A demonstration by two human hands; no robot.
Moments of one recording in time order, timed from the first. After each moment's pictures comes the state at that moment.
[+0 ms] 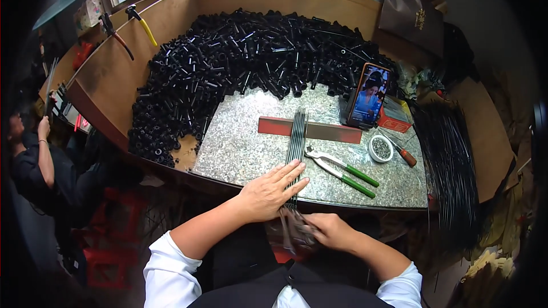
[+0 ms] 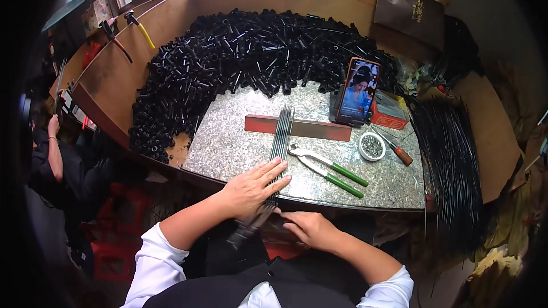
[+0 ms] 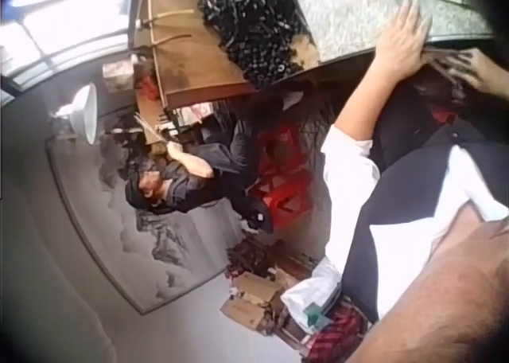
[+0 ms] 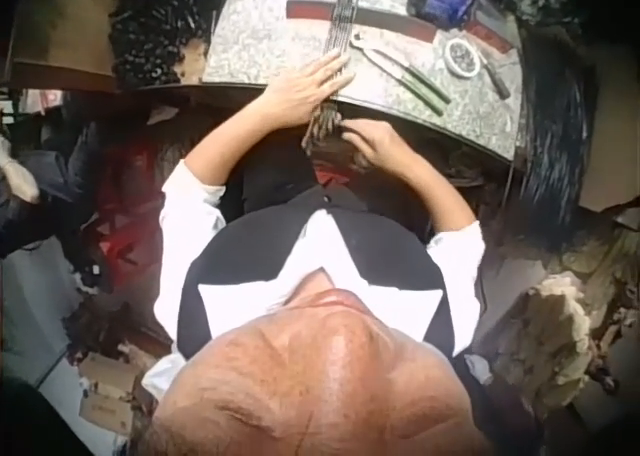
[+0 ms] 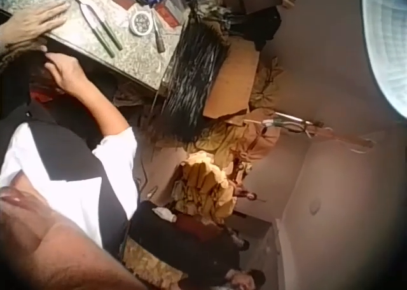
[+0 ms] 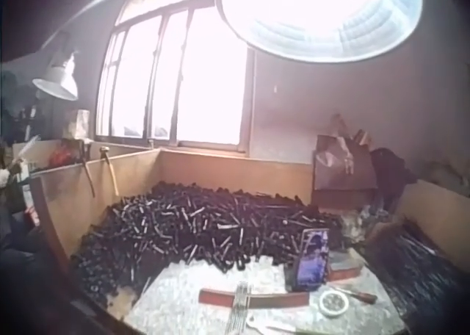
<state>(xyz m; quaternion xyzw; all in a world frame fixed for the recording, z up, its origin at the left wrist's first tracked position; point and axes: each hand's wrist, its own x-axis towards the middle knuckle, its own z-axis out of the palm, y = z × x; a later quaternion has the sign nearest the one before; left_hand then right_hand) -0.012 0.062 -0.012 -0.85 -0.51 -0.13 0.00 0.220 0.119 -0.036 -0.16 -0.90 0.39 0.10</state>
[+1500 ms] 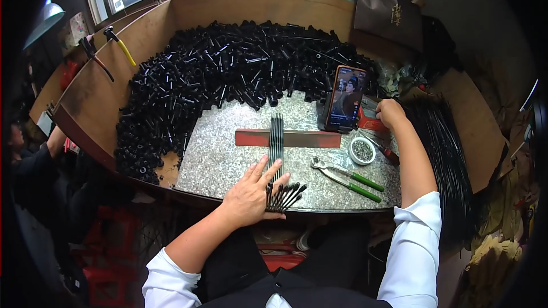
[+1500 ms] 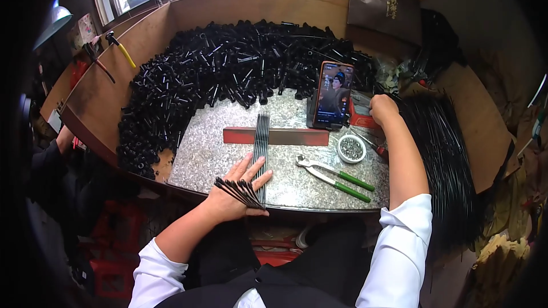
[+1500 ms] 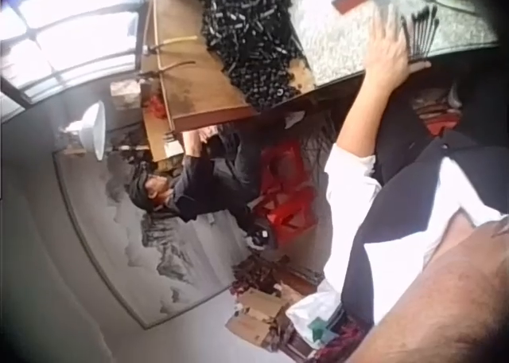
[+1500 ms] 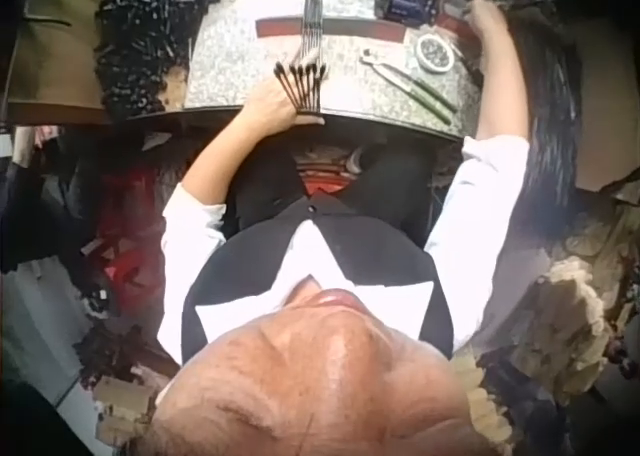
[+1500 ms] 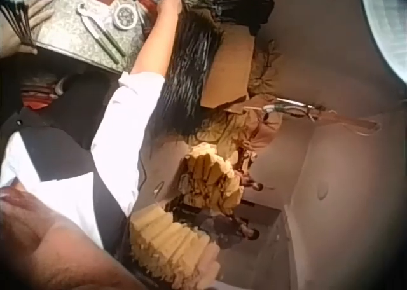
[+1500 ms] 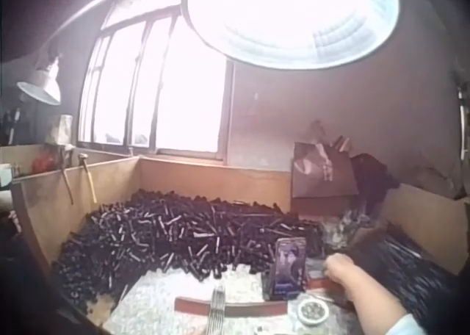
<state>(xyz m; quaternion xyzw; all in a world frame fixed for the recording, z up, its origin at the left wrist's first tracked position) -0.001 0.078 -0.003 -0.80 -0.59 -0.11 0.02 0.276 0.428 0.048 -0.51 -0.85 -0.06 0.09</state>
